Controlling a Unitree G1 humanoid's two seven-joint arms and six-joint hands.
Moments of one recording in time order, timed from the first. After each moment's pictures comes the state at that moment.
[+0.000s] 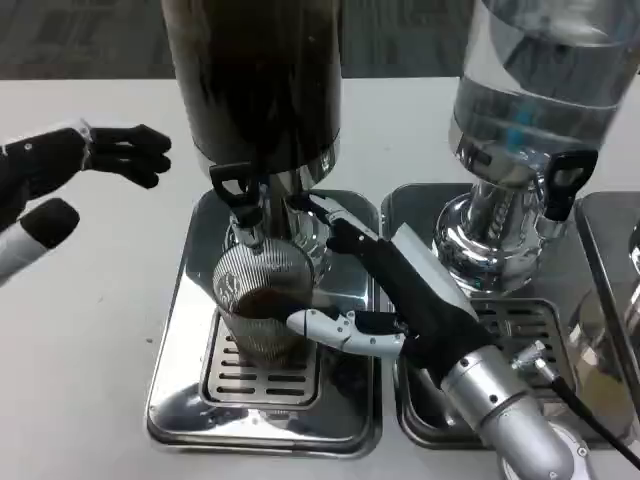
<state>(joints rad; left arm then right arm) -0.06 0.62 0.34 0.24 -0.30 -0.65 -0.75 -0.11 -0.13 0.31 0.16 -0.32 -0.27 0.09</state>
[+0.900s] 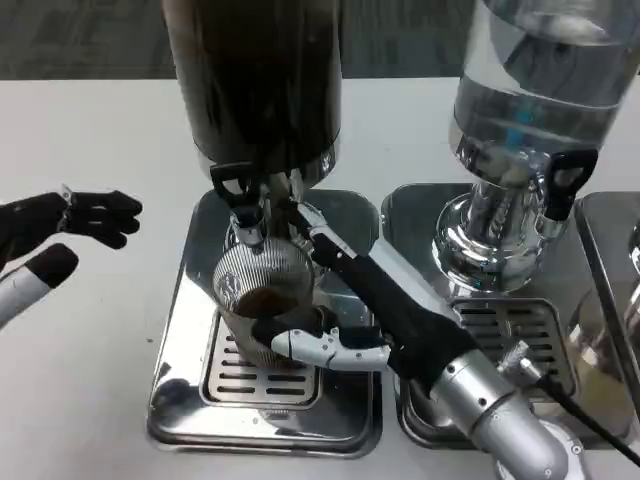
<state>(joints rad) 0.00 0.62 0.34 0.39 -0.19 -0.71 -0.68 -0.11 -0.13 0.33 0.14 -0.32 -0.22 0.18</state>
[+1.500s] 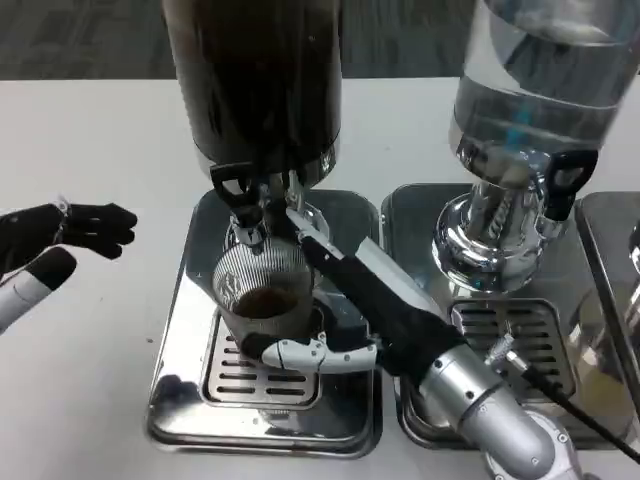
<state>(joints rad) 0.00 0.63 0.33 0.44 -0.18 -0.73 -0.67 -0.16 -0.12 0.35 0.20 -0.32 -0.21 0.18</state>
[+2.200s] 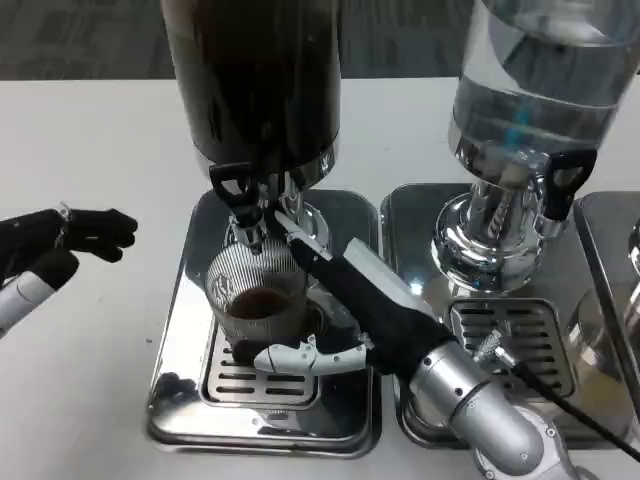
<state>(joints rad) 0.00 0.63 0.32 0.45 -0.18 -0.73 -0.67 -0.18 -0.12 0.37 0.22 -0.35 -0.21 0.17</state>
